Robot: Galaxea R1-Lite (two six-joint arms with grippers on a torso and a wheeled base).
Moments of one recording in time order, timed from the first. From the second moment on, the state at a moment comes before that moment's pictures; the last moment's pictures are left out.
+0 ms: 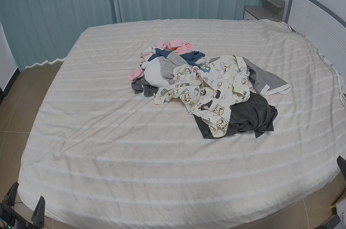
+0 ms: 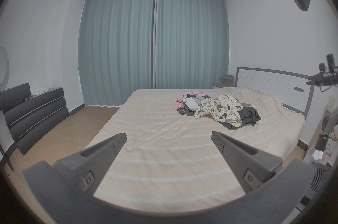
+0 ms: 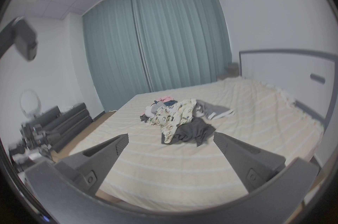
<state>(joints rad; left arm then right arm) 0.00 0.02 -0.02 0.00 -0.02 -0.02 0.02 0.40 -0.36 0.00 0.23 0.12</state>
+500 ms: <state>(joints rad) 0.00 0.02 -0.02 0.00 -0.02 -0.02 0.20 1.13 -0.46 -0.38 0.23 0.43</state>
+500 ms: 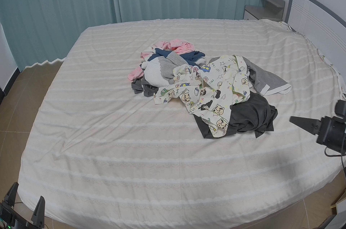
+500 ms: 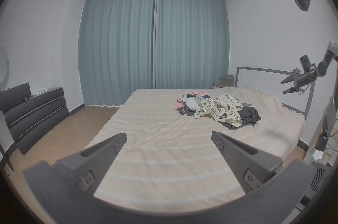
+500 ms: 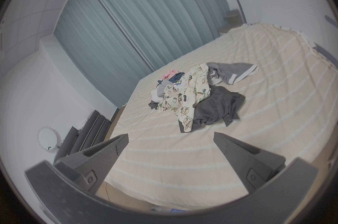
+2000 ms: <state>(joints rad) 0.00 0.02 -0.02 0.00 -0.01 -0.02 0.35 2.44 -1.24 -0.94 -0.07 0.55</state>
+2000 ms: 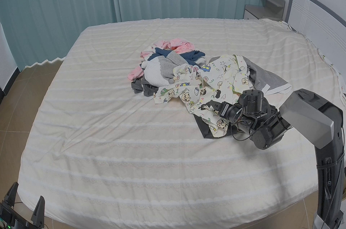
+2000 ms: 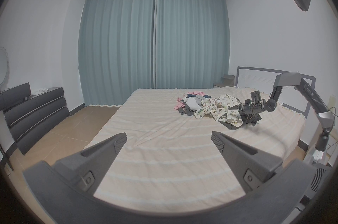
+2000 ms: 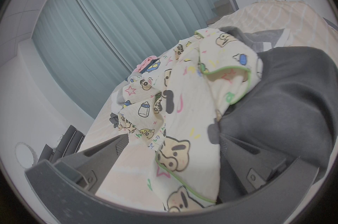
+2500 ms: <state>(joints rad) 0.00 0.02 -0.02 0.00 -0.01 -0.02 0.38 2.56 -1.46 -0.77 -0.10 0.53</state>
